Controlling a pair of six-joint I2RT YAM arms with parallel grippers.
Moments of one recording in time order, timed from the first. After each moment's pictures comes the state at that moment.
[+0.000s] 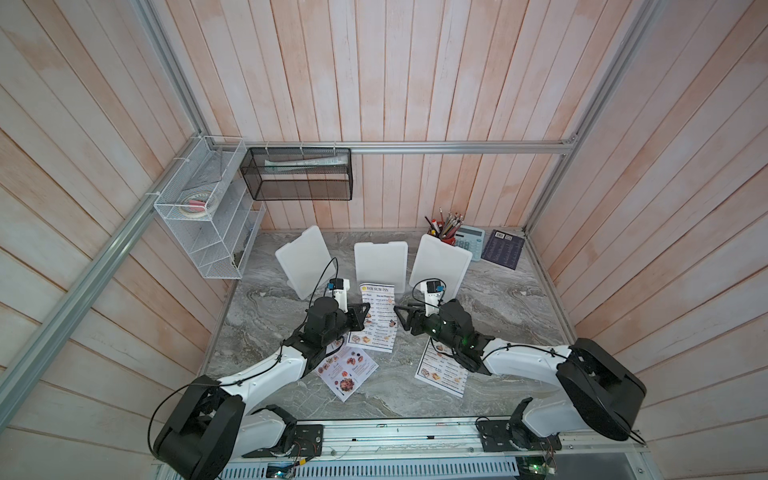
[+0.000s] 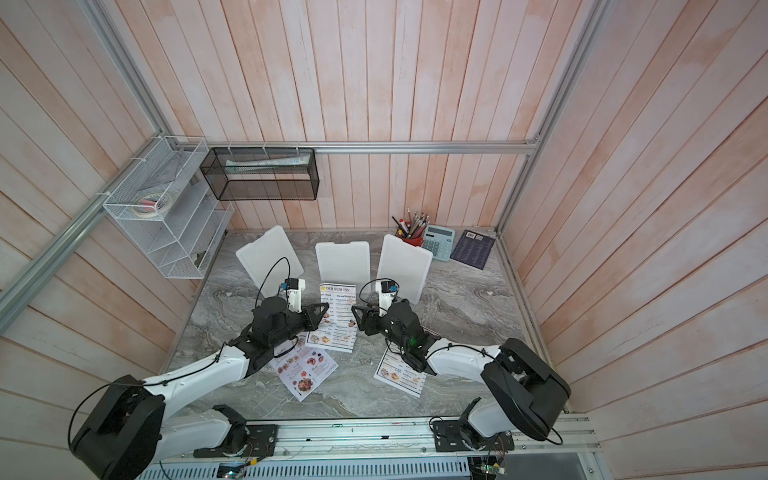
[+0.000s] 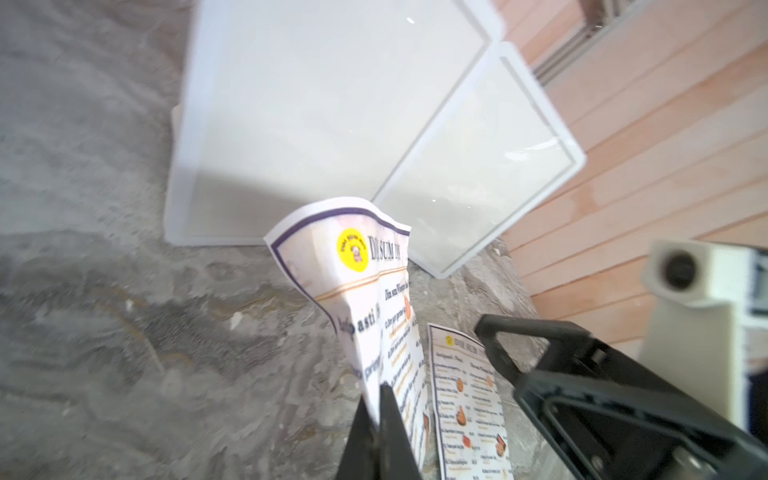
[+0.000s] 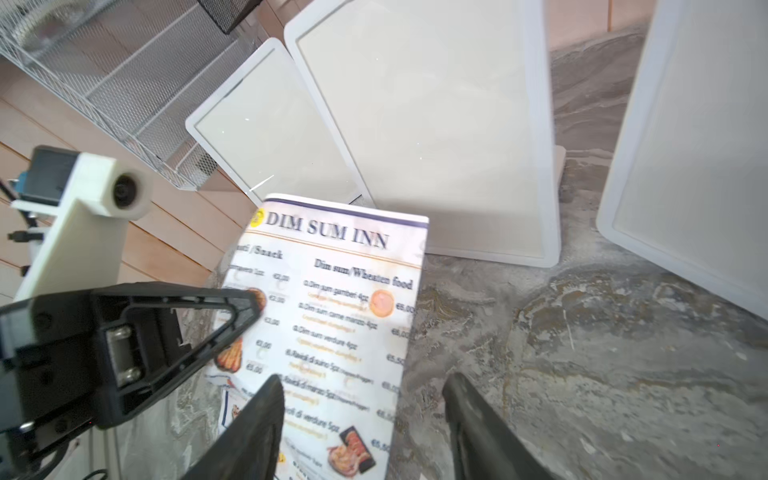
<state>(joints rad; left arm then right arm) -0.54 1.19 0.49 0.36 0.22 -0.63 0.77 1.40 0.50 0.65 -0.06 0.63</state>
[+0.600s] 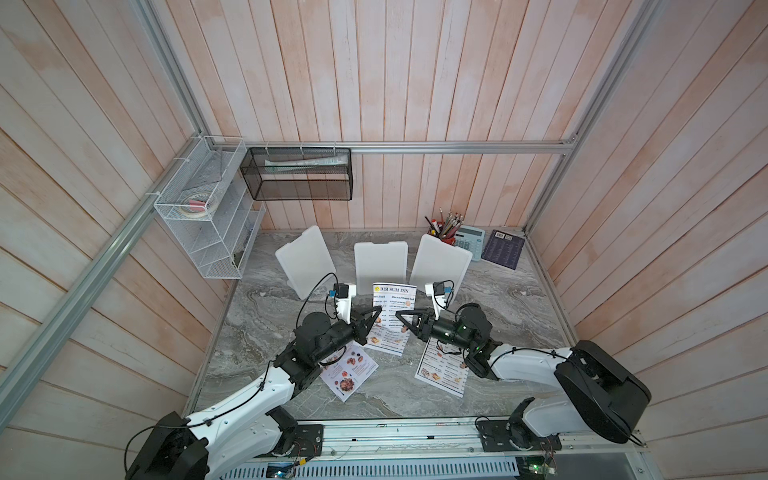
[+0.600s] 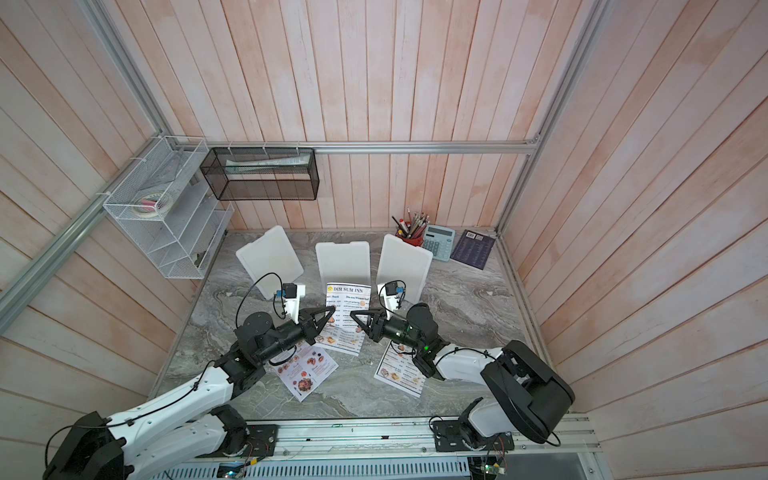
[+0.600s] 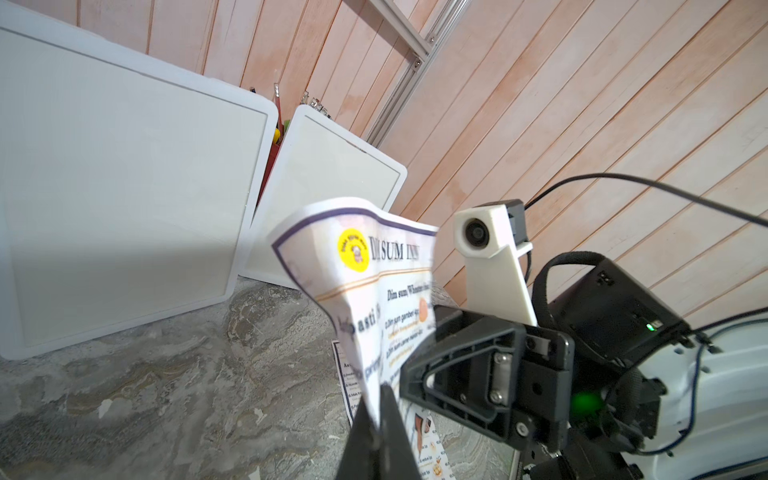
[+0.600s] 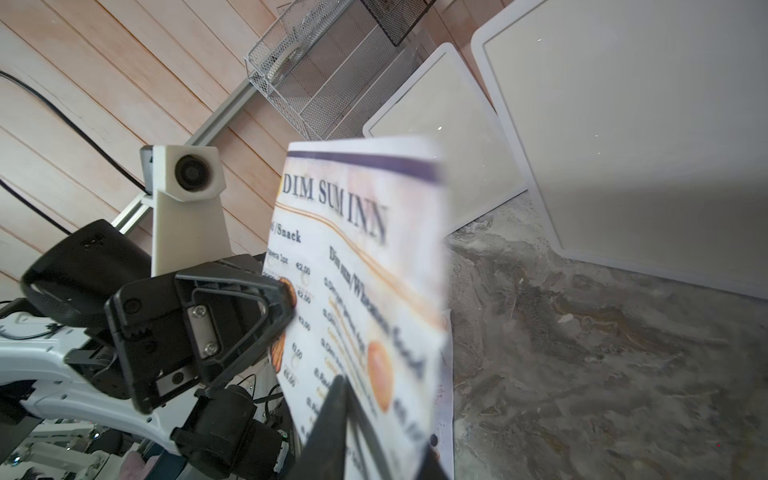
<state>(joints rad) -0.64 0.99 0.42 0.47 0.26 -0.54 0.72 1.43 0.42 1.02 -0.50 0.78</state>
